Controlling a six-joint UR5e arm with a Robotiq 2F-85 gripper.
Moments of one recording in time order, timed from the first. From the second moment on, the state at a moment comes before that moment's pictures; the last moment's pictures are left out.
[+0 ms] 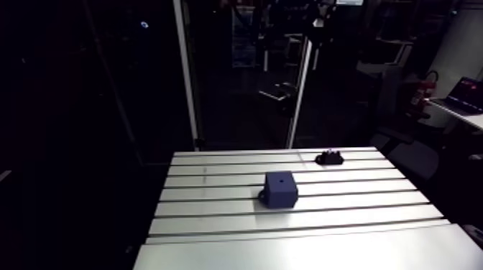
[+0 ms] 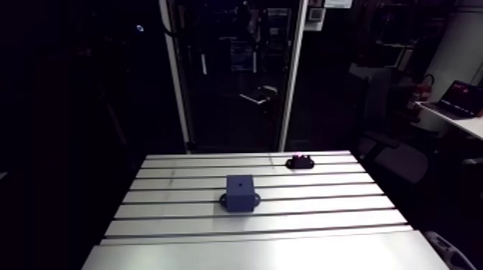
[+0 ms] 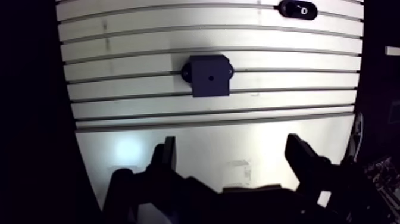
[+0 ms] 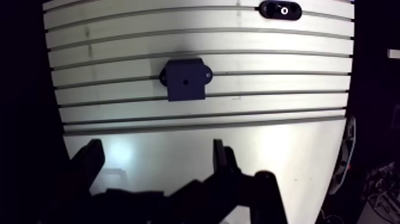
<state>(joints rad) -0.08 -1.45 1.40 -1.50 -1.62 -1.62</state>
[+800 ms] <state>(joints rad) -0.08 -1.45 1.40 -1.50 -1.62 -1.62</state>
